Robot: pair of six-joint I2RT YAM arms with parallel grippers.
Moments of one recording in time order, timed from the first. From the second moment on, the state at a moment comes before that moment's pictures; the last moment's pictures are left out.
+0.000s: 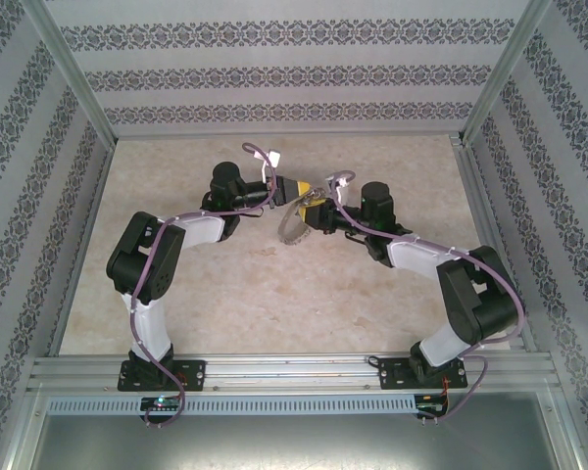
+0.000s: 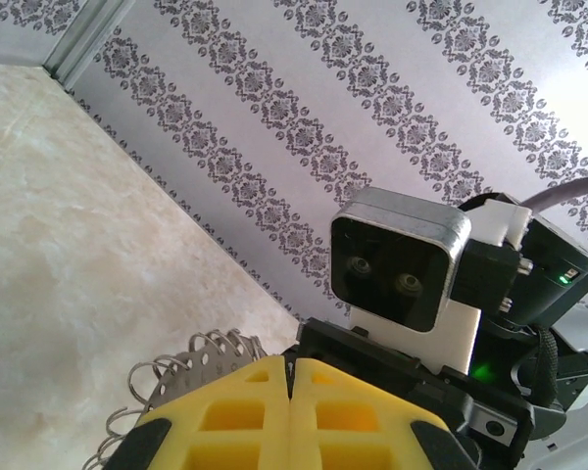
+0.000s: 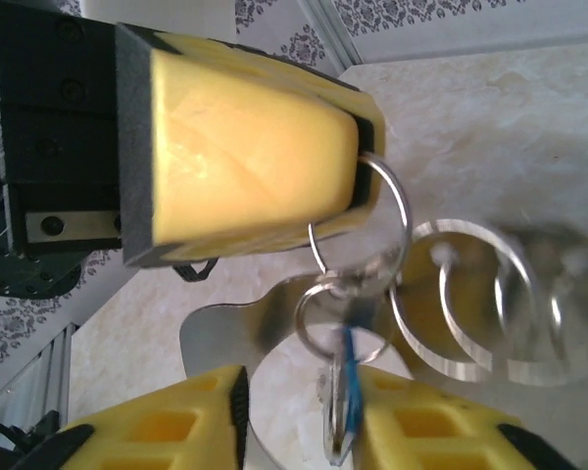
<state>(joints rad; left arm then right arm) -0.38 1.92 1.09 0.91 0.95 -0.84 0.37 1.54 0.73 0.55 -0.74 0.43</state>
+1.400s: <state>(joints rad) -0.39 1.92 1.09 0.99 0.92 -0.86 0.32 1.58 0.74 0.86 -0.70 0.81</state>
